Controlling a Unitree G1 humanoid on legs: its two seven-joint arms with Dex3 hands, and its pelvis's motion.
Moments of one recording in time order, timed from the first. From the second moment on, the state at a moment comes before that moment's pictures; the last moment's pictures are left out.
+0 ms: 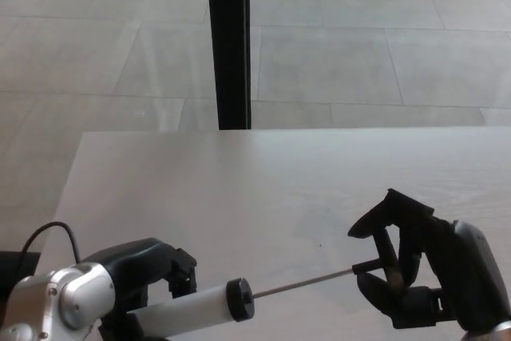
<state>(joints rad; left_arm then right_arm) -0.27 0.61 -0.40 -0.12 0.51 0.43 -0.59 -0.06 -0.27 0.12 0.06 -0.48 -0.44 -0.22</state>
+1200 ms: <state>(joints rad) -0.21 0.64 -0.34 -0.14 0.46 0.35 -0.58 -0.03 -0.32 0.15 -0.02 -0.50 -0.33 -0.08</state>
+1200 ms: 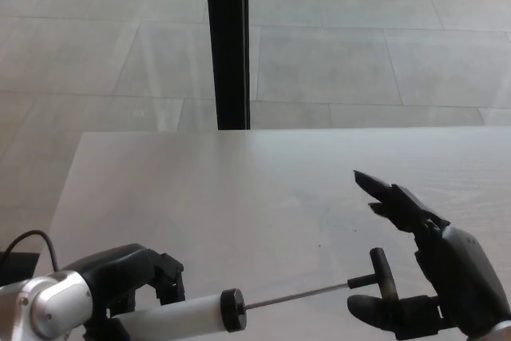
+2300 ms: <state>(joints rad) -0.54 0.53 -0.54 0.29 0.67 0.40 -0.41 0.00 -0.27 -0.06 -0.32 -0.30 0.01 0.18</state>
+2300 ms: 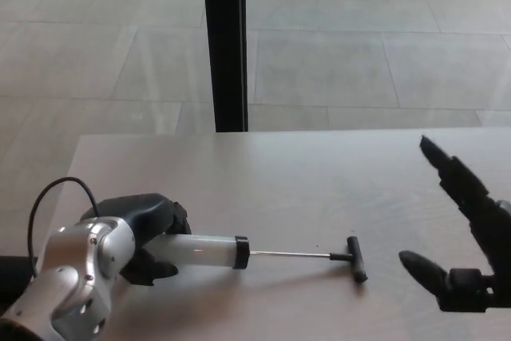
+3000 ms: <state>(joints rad) -0.51 0.58 -0.63 0.29 0.72 0.19 -0.22 0.00 -0.20 -0.25 -0.43 -0.09 0.14 0.18</state>
